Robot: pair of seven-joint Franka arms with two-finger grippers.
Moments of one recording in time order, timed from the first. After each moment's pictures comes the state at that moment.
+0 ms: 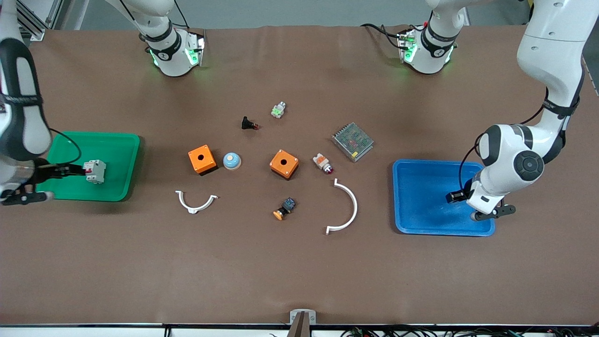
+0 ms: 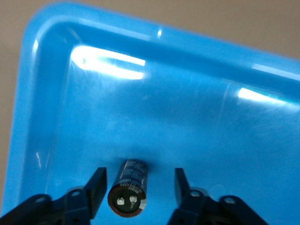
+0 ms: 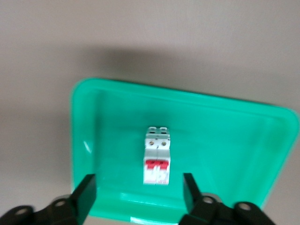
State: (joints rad) left arm 0.18 0.50 -0.18 -1.96 0.15 2.48 -0.29; right arm -0.33 0.39 0.03 -1.67 -0.08 1.85 -0.40
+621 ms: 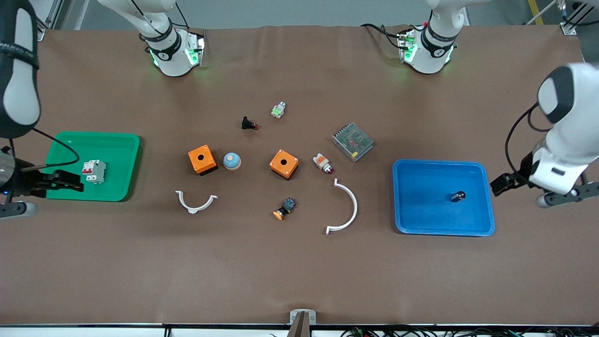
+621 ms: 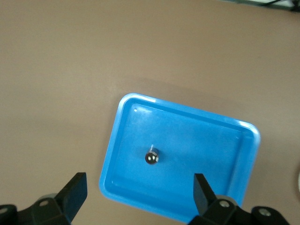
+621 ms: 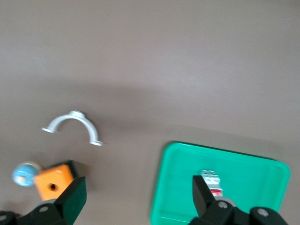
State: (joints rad) left arm 0.19 0.15 -0.24 -1.73 0.15 2.00 -0.29; right arm -0.08 0.35 0.04 -1.37 0.01 1.70 -0.17
